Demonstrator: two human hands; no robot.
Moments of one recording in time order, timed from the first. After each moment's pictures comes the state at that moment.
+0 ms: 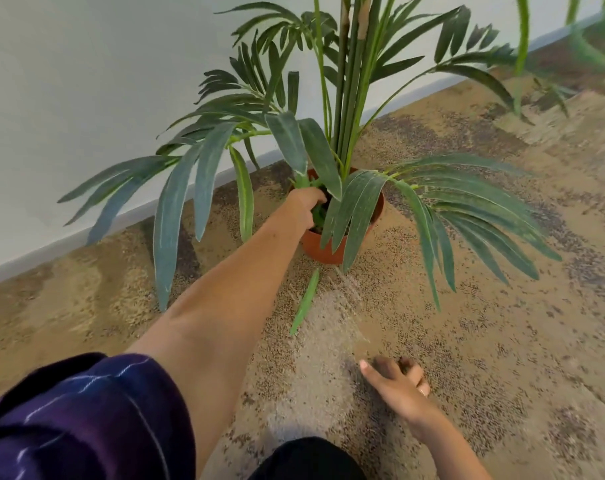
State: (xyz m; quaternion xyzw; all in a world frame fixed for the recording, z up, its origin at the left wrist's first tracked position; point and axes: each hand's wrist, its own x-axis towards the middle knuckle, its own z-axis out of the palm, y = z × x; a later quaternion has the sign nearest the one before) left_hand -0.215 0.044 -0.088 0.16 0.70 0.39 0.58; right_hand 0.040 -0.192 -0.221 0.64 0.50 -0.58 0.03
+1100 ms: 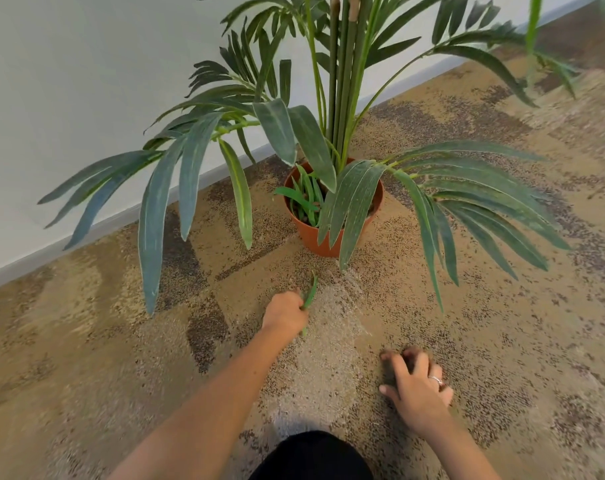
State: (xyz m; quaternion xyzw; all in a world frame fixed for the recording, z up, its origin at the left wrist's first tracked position) left_hand -0.193 -0.139 -0.176 0.47 0.81 0.05 0.34; right_hand 0.052 -0.196 -0.192 0.64 0.68 -0.31 0.14
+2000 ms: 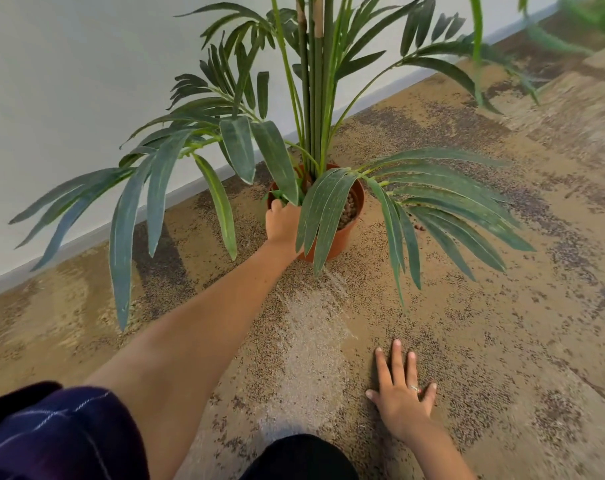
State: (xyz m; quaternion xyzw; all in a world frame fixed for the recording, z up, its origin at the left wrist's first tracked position) left_hand -0.184 -0.014 -0.093 0.55 0.82 0.12 0.12; right_hand 0.051 -0.198 -0.196 0.61 0.66 -0.39 0.23
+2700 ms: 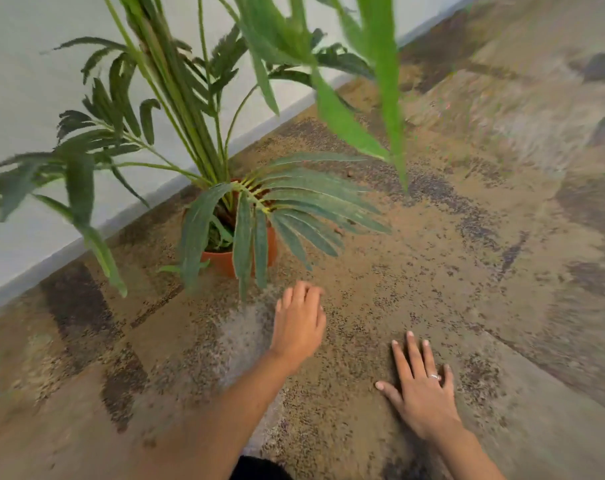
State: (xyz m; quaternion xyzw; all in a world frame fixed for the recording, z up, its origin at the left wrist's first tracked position) left_hand -0.040 -0.116 -0.170 0.74 0.65 0.15 0.08; right_hand 0.184 -0.201 -0.214 0.68 0.68 -0.24 0.12
